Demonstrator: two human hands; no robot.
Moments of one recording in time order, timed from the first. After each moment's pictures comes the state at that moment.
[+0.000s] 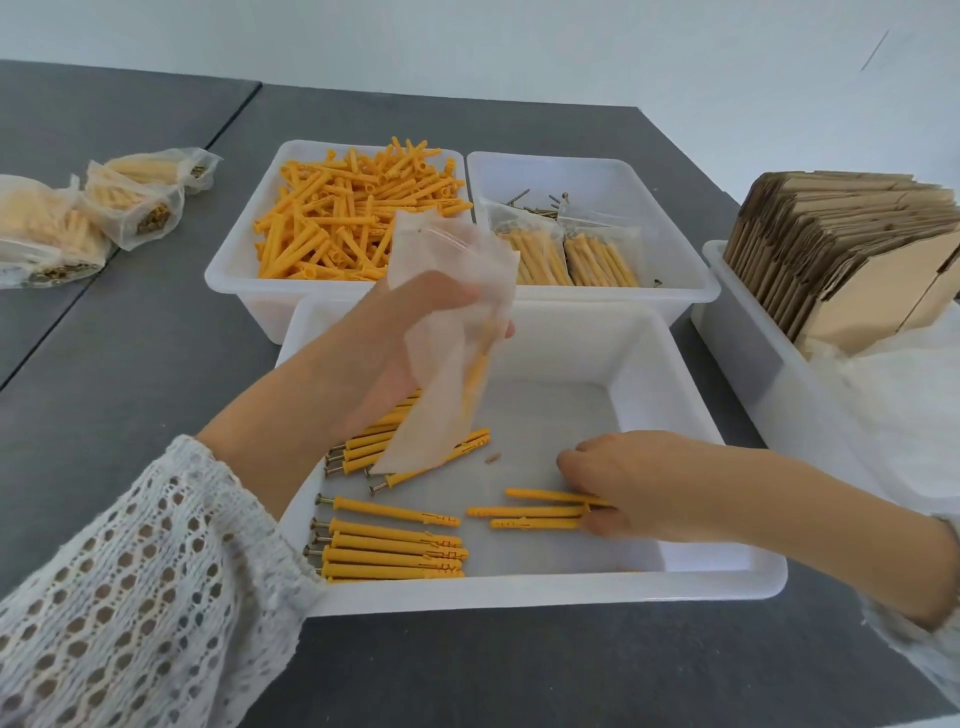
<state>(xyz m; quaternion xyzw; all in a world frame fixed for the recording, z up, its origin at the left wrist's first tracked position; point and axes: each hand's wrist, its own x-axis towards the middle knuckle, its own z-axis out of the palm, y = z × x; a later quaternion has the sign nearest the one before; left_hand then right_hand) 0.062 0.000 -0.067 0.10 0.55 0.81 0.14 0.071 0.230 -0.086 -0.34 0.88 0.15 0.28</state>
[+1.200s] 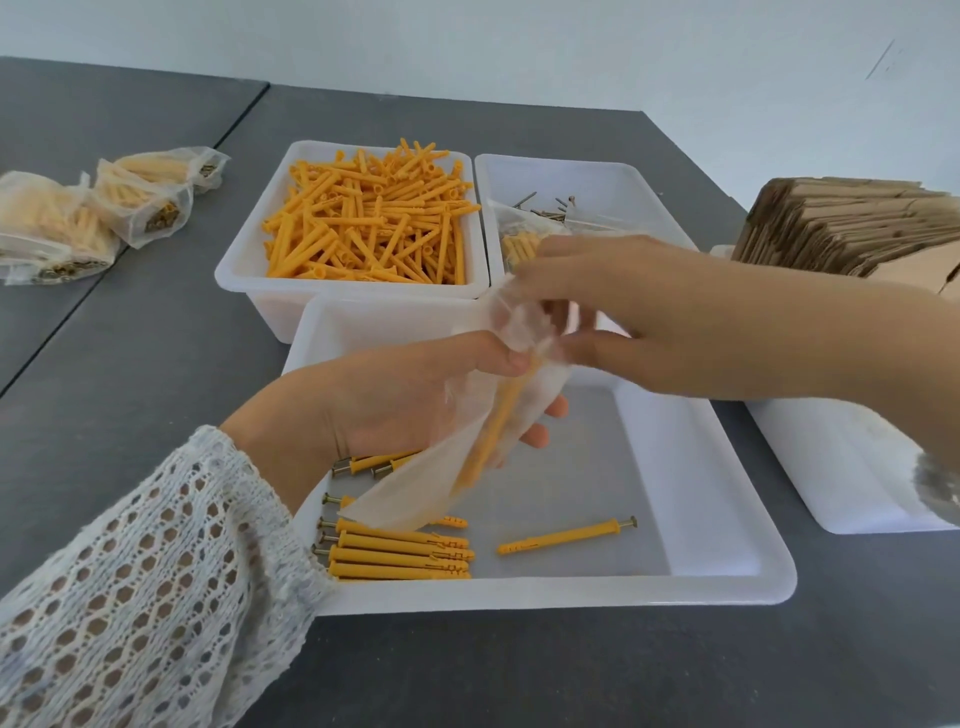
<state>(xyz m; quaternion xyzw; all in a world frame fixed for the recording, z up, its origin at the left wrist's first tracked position) 0.076 0.005 -0.064 0.12 0.56 0.74 0.35 0.051 0.201 0.021 -0.48 0.87 -0.09 0.08</state>
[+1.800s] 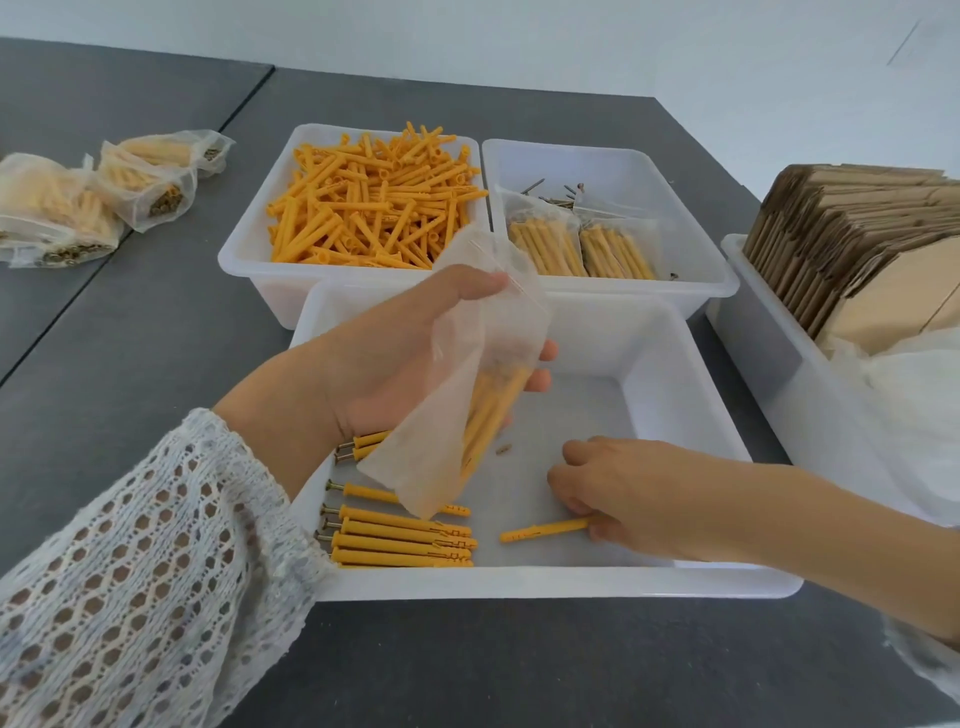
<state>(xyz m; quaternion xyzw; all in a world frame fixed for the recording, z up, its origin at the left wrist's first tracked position) 0.059 -0.003 -0.073 0.04 0.51 0.80 0.32 0.083 0.227 -0.088 -0.40 0.87 0.12 0.27</state>
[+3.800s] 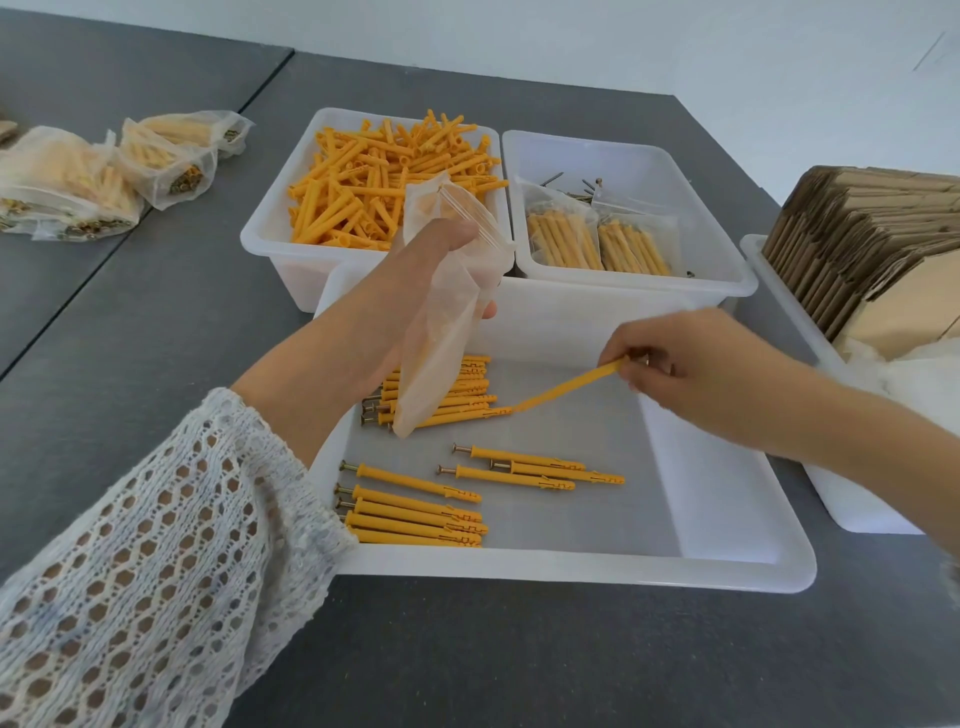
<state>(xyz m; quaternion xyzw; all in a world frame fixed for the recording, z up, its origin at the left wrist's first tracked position) 0.073 0.010 -0.048 -0.15 0.64 0.75 0.04 0.045 0.241 -0.048 -0.28 0.94 -0.16 0.07</state>
